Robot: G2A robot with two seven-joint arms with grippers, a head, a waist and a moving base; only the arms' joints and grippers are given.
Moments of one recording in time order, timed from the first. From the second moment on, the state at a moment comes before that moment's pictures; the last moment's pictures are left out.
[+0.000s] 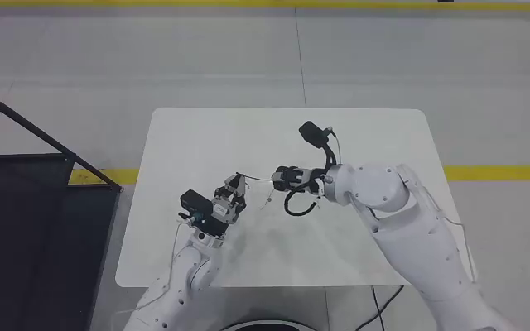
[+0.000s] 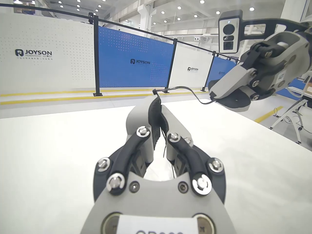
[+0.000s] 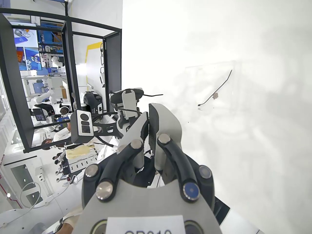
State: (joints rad) left arm 1.34 -1.27 -1.12 -1.46 1.23 -0.15 0.66; right arm -0.77 -1.20 0.99 -1.72 -0.17 0.53 0.97
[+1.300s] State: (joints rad) left arm 1.32 -1.30 -1.12 -1.43 1.23 -0.16 0.62; right arm -0.92 -1.15 1.18 -1.81 -0.14 0.42 0.97
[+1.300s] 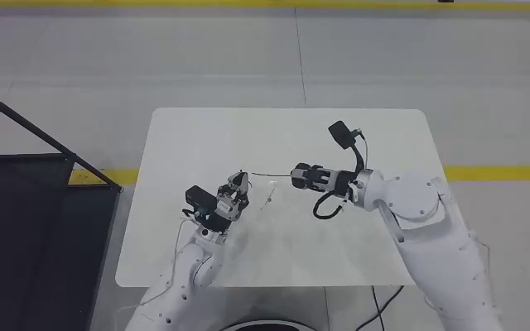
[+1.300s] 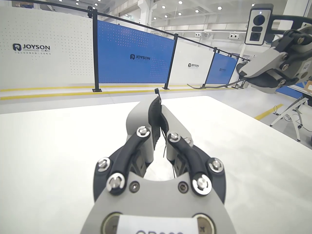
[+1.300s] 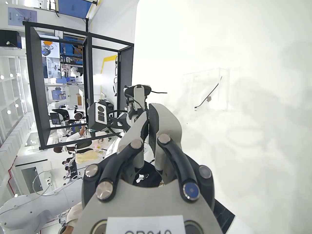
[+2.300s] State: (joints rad) left arm 1.31 -1.32 -1.09 -1.38 1.34 -0.08 0.69; right arm -0.93 -1.14 1.16 -1.83 -0.11 0.48 0.95
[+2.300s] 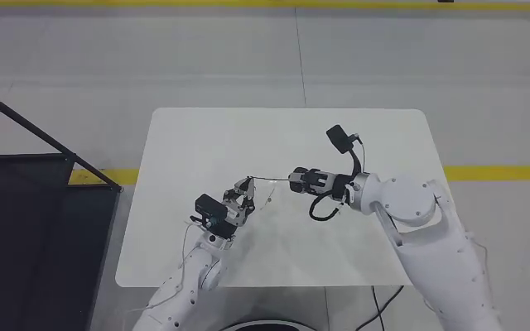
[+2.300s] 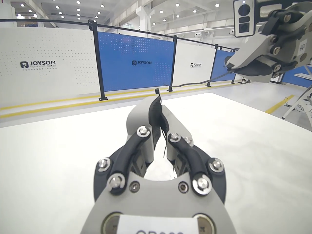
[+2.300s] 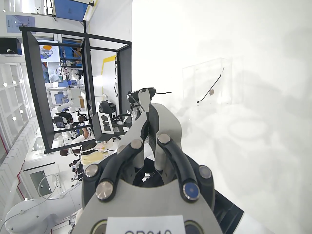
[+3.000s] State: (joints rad) left arm 1.31 -1.32 -1.09 -1.39 1.34 -0.08 0.69; right arm -0.92 -1.14 1.13 -1.84 -0.11 0.51 0.94
